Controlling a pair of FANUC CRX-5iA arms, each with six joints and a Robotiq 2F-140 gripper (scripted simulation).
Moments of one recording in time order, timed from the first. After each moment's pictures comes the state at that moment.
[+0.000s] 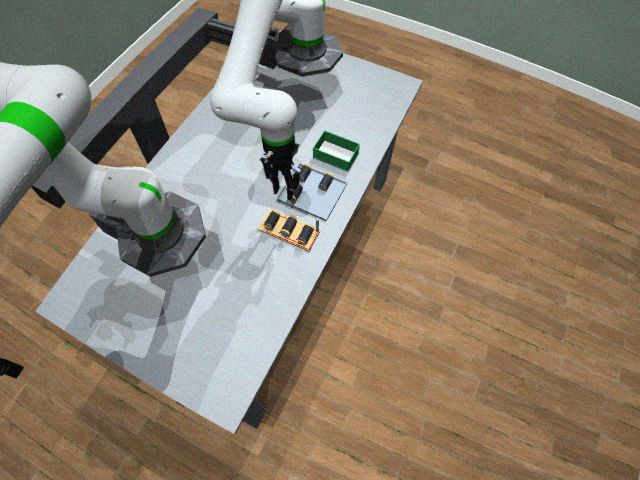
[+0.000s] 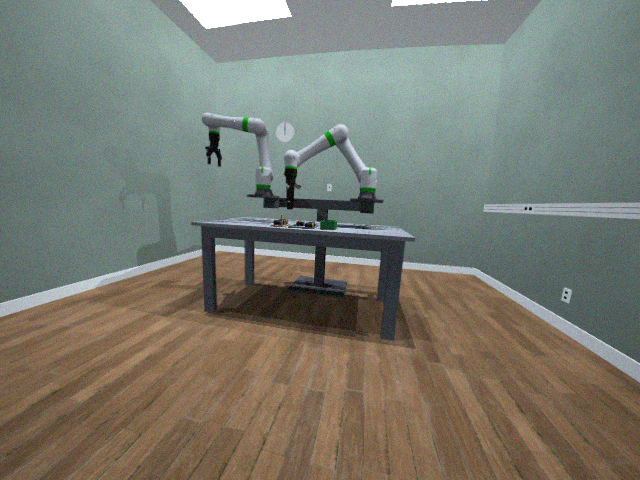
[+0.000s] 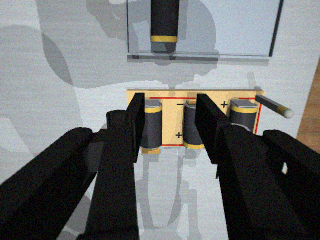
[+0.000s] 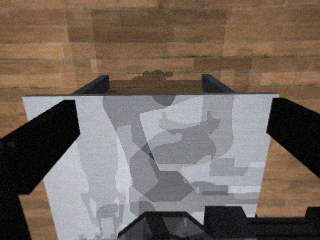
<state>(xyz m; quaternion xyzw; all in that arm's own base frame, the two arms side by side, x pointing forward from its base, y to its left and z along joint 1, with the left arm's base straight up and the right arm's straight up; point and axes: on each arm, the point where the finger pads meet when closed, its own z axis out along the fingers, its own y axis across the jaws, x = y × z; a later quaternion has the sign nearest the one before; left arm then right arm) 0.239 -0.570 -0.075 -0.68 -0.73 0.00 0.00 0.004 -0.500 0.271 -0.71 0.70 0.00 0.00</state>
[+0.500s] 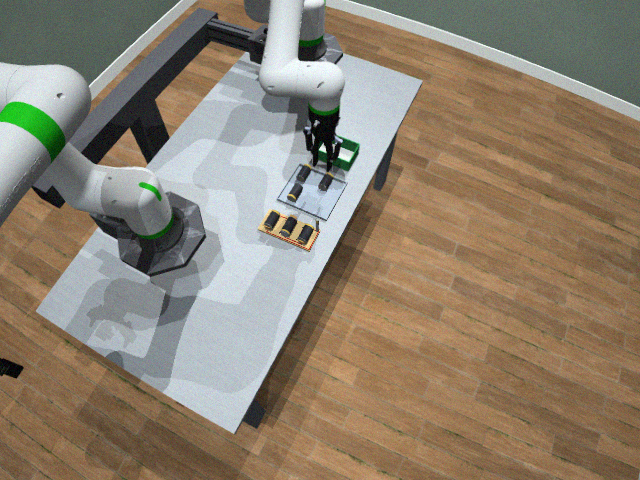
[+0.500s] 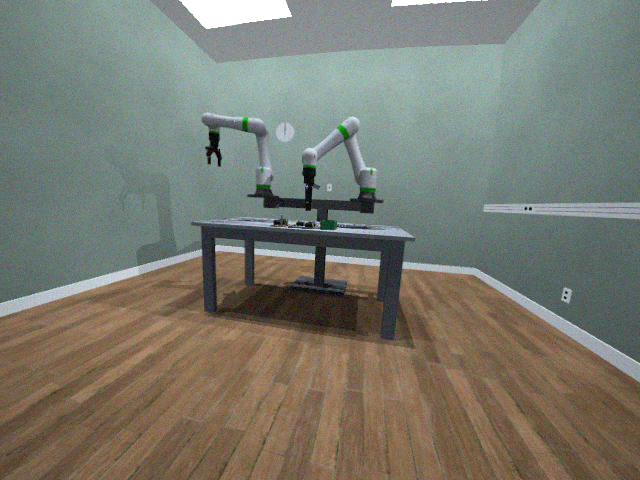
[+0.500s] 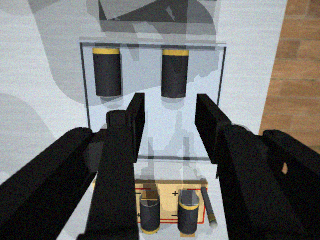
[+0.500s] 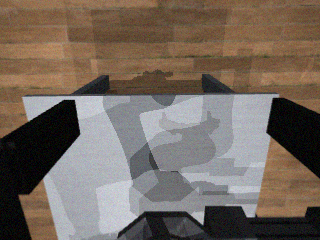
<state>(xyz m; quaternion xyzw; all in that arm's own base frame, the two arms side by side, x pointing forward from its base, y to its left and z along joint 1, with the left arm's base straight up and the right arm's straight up) 0.294 -0.405 -0.077 -0.68 -0.73 0.00 0.00 0.004 -0.500 0.271 -0.71 0.70 0.00 0.00</state>
